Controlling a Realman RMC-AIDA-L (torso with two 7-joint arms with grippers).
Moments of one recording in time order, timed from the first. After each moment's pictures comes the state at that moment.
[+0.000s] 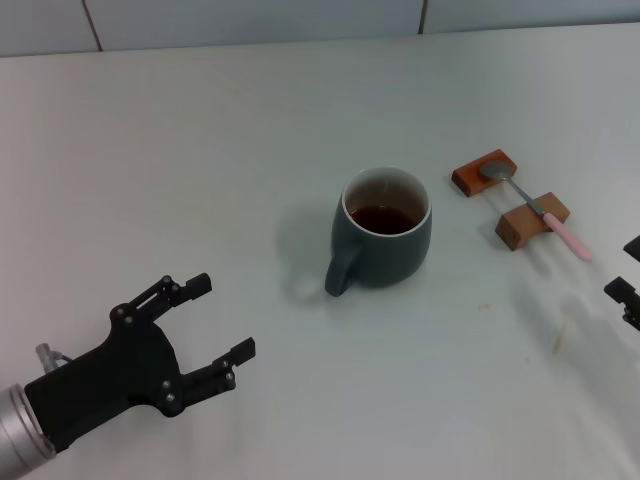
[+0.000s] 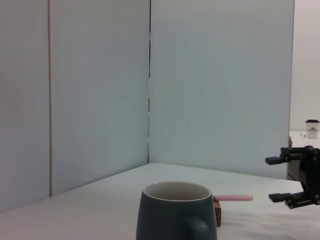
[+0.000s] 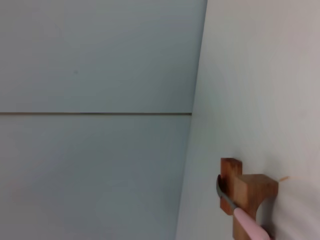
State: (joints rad) left arm -0.35 -2.07 0.16 0.12 2.25 1.64 -0.49; right arm 0.16 2.04 0.09 -0.21 -2.12 -1.59 2.06
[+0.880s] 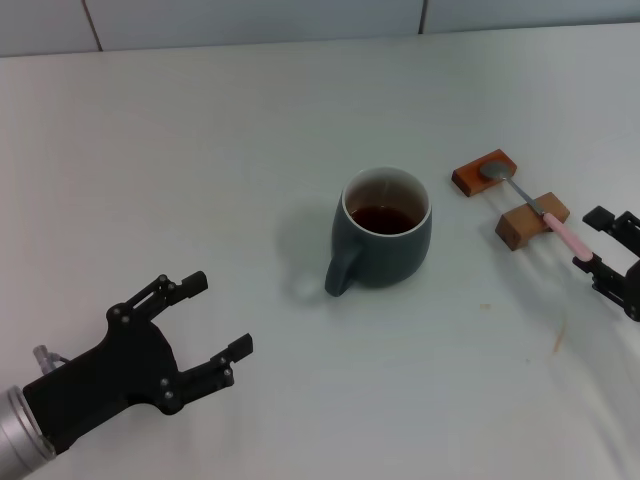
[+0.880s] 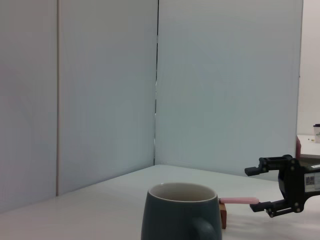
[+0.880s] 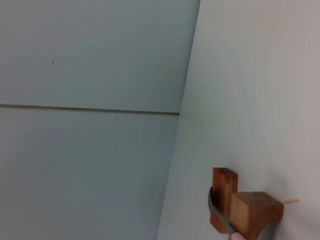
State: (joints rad) left arm -0.34 -2.07 0.15 0.11 2.25 1.64 -0.49; right arm 0.26 2.04 0.09 -0.20 -2.14 -1.45 2.06
